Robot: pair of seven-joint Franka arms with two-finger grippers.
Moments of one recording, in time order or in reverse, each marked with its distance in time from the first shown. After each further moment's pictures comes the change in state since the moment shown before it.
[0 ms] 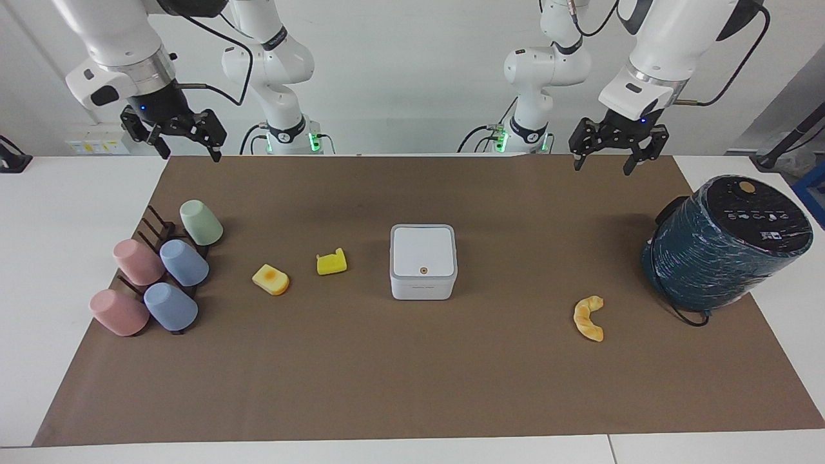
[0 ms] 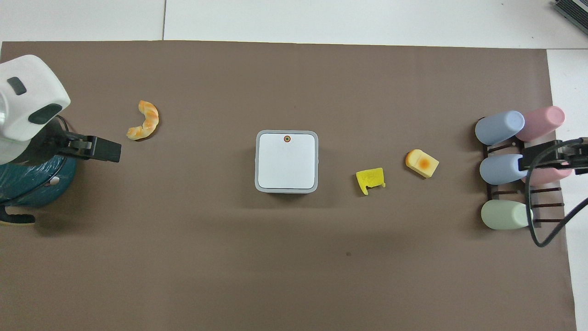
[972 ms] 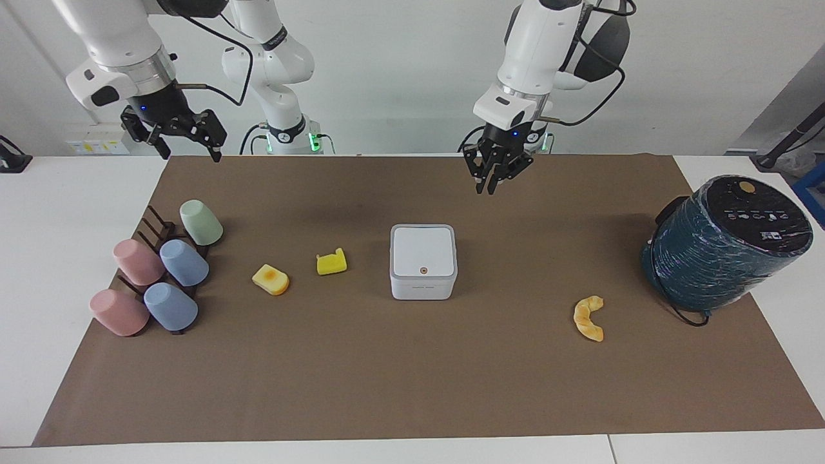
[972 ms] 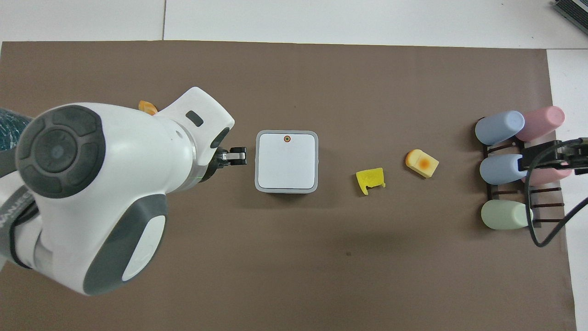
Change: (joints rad) left arm -0.307 0.049 -0.008 -0.157 -0.058 0.389 -0.463; right arm 0.000 0.000 0.000 -0.003 0.000 0.000 0.000
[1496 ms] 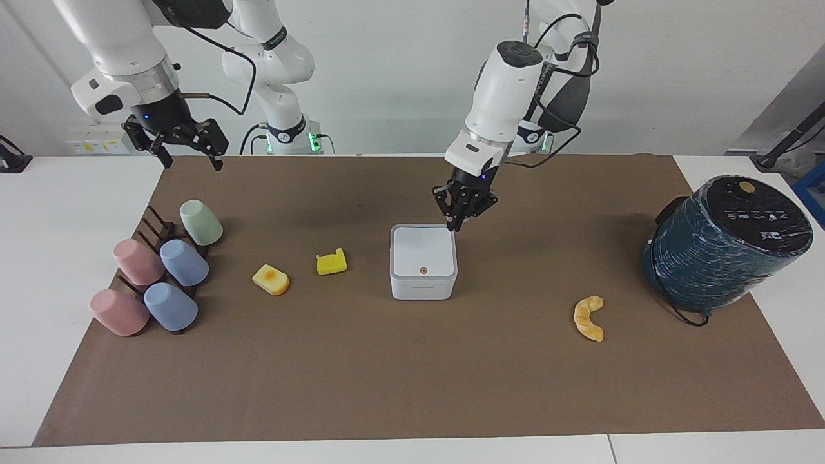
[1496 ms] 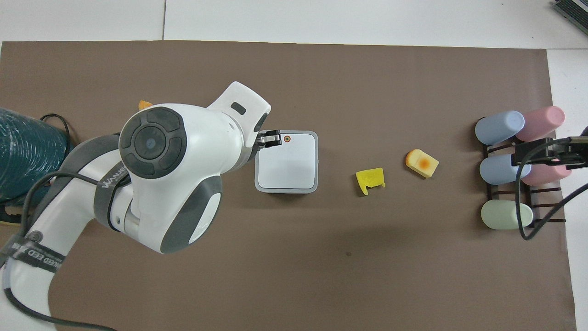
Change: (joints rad) left arm -0.041 0.148 0.000 0.000 -0.001 0.244 -0.119; right arm 0.000 -0.012 0.000 -0.081 0.000 0.129 0.000
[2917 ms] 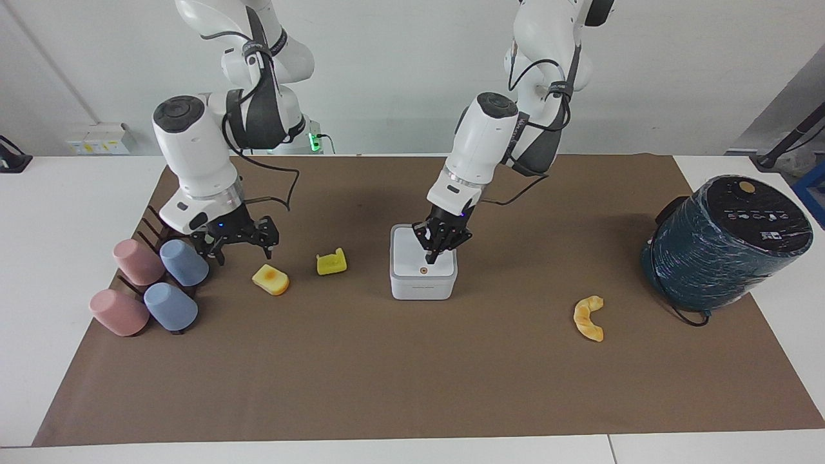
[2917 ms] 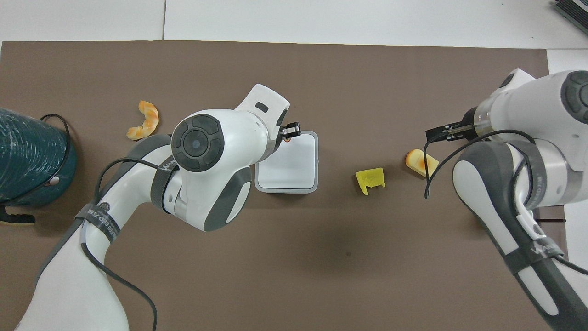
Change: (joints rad) left arm -0.035 0.140 0.000 0.001 -0.027 0.199 -0.048; right arm 0.085 0.237 0.003 -0.198 0.001 0.533 -0.188
